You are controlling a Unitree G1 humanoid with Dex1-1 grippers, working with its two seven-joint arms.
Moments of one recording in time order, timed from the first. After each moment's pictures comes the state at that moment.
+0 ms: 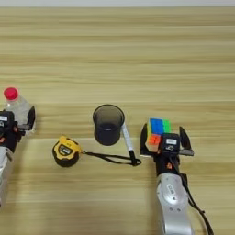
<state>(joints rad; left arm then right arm) -0.33 0.12 0.17 1.00 -0.09 -0.67 -0.19 0.11 -0.03 -0.10 0.24 -0.03 -0.36 -0.06</state>
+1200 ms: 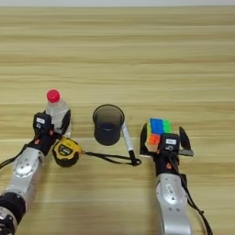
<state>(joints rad) -0.31 -0.04 0.01 0.95 -0.03 -0.67 -0.21 0.11 -0.03 -0.09 0.24 -0.03 -0.36 -0.08</state>
